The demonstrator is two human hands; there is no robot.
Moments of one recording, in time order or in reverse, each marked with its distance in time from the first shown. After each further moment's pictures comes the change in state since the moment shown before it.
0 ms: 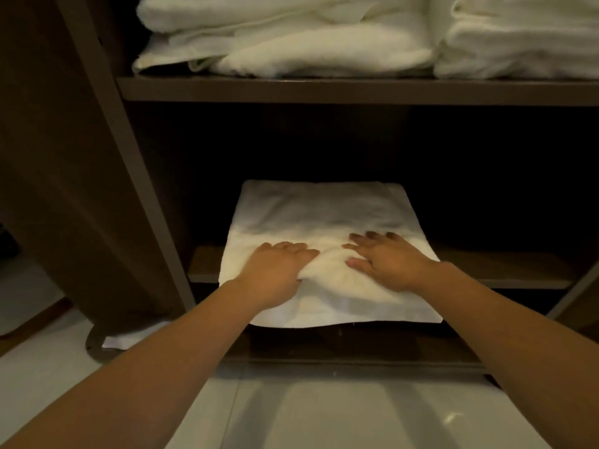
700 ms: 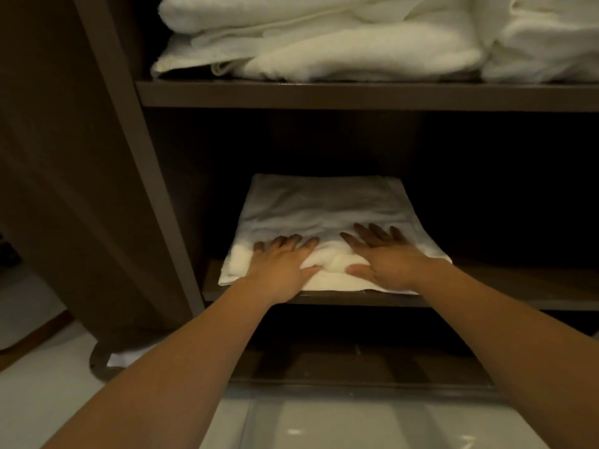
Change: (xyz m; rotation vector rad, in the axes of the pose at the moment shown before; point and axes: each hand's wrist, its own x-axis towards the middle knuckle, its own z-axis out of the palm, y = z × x) left_hand 0.031 -0.047 0.018 -0.084 -0.044 -0.178; right_hand 0.062 -0.002 0.008 -0.047 -0.019 0.015
